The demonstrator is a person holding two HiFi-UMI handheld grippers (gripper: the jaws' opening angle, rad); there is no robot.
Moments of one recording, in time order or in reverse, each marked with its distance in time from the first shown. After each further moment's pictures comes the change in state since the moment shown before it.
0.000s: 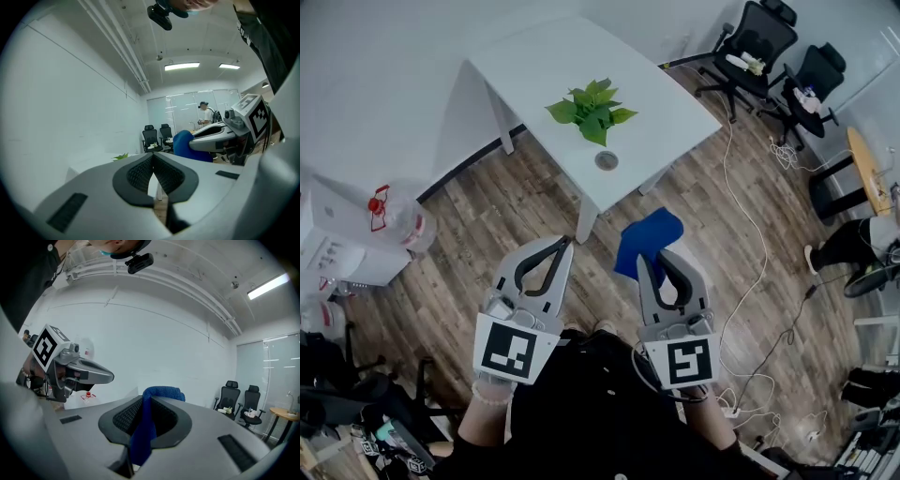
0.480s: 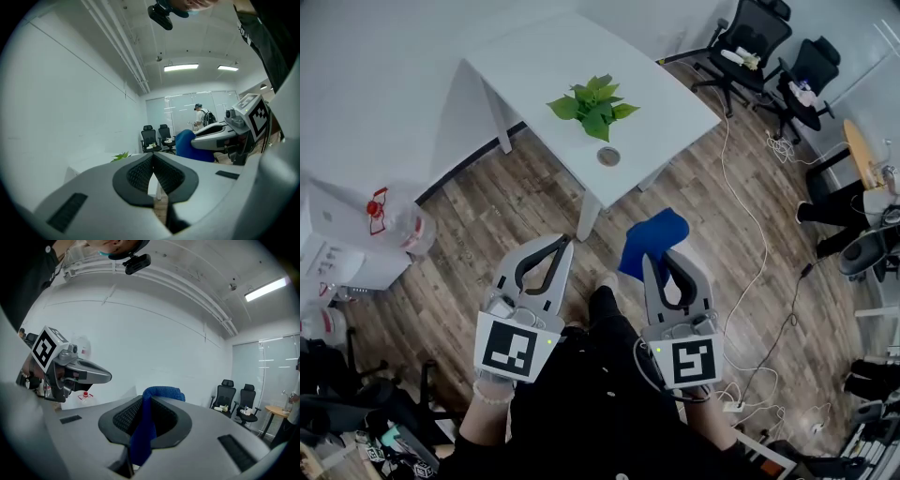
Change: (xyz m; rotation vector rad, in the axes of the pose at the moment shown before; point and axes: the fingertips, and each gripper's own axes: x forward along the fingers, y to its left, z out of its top) left arm -0.013 0.008 -0.011 0.000 -0.003 -0.024; right arm -0.005 0.013 -0.003 0.017 0.008 -0.049
